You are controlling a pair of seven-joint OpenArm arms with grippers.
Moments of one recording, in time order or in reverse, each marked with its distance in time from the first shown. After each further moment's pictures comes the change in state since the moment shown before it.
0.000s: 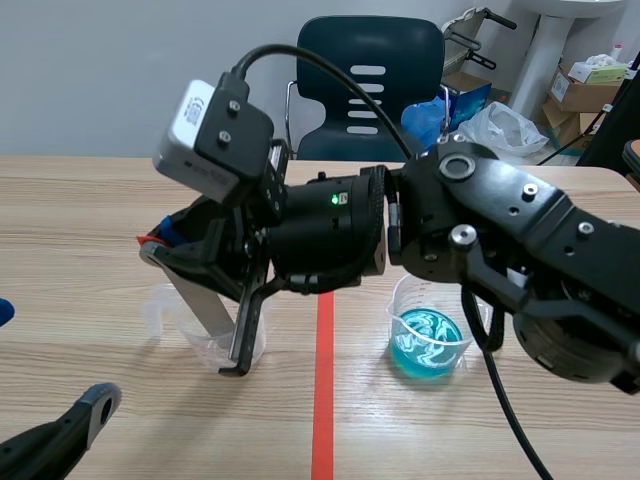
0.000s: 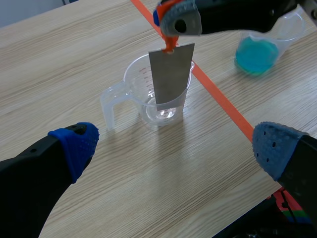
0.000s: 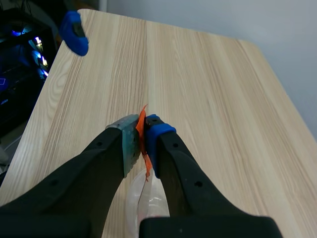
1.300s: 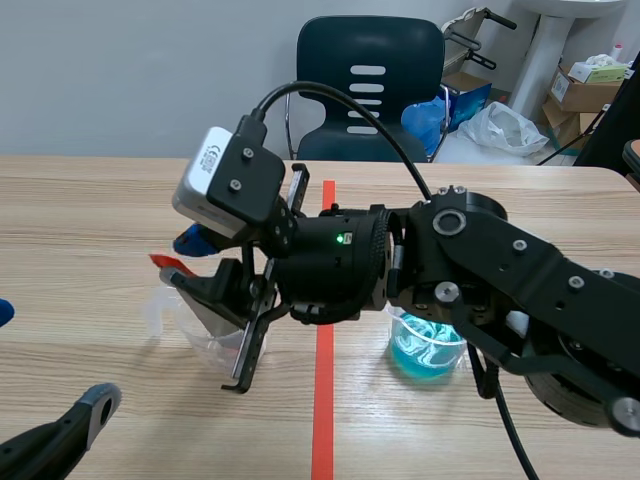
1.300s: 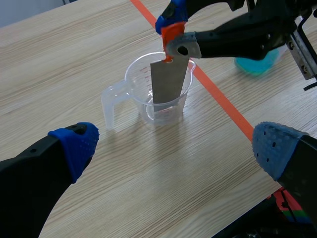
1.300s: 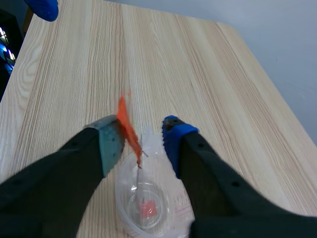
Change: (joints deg) left arm 0.0 0.0 0.0 0.0 0.0 0.0 0.0; right arm -3.7 0.0 0.0 -1.9 -6.4 -8.1 4.3
